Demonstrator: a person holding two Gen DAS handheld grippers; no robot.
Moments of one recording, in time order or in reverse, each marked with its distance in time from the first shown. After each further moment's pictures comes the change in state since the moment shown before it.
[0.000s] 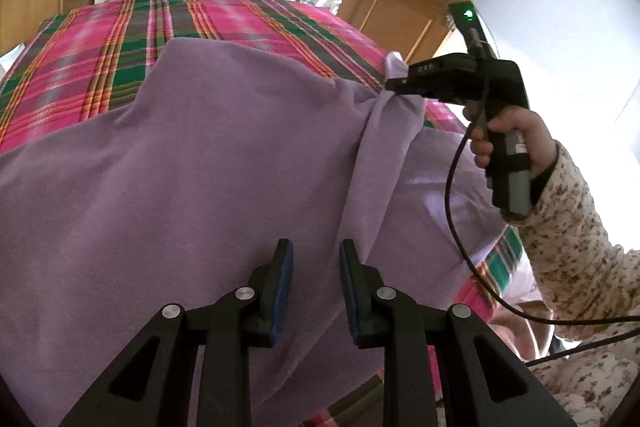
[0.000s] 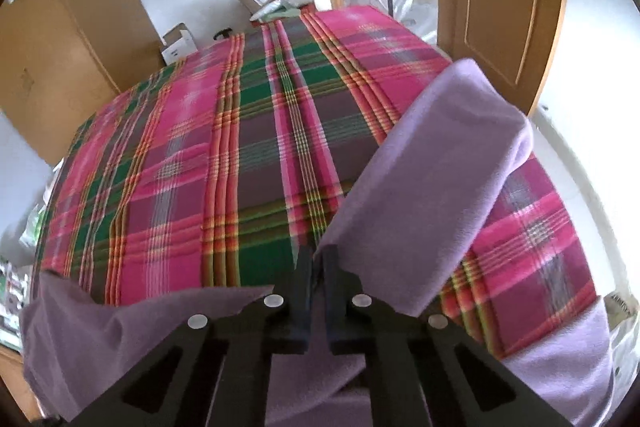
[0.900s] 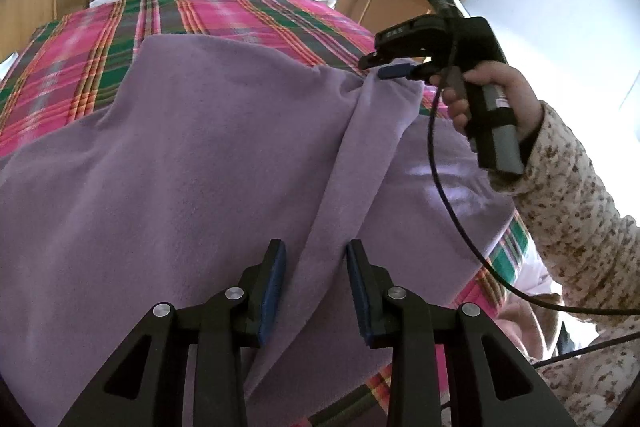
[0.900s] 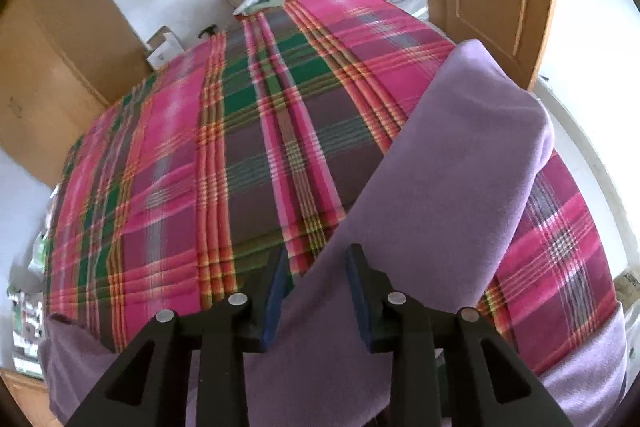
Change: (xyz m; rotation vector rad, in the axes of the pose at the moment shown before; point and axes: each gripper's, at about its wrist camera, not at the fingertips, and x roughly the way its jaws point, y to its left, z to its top) left arm 0.019 -0.009 0.005 0.018 0.025 0.015; right arm 0.029 -0.005 0.031 0.105 0.076 -0.011
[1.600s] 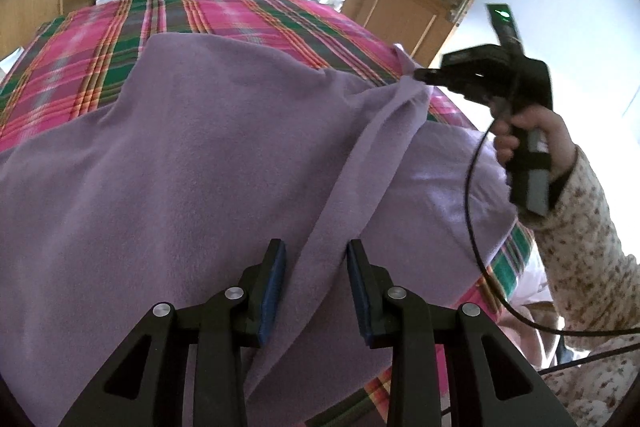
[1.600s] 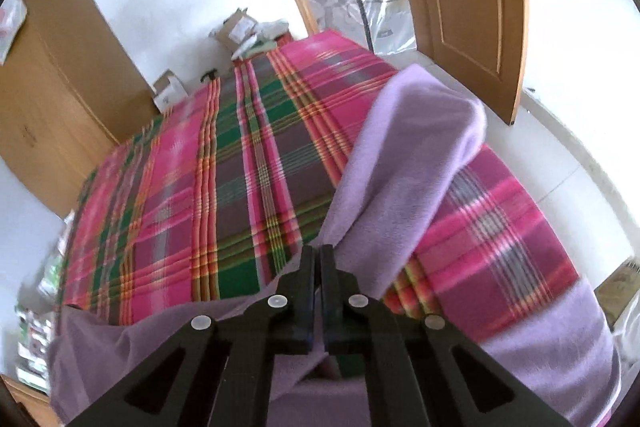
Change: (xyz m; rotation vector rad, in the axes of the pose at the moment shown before) left arm 0.001 -0.003 -0.001 -0.011 -0.014 0.024; right arm -0.058 -0.054 -0.036 0.072 -0.167 0.071
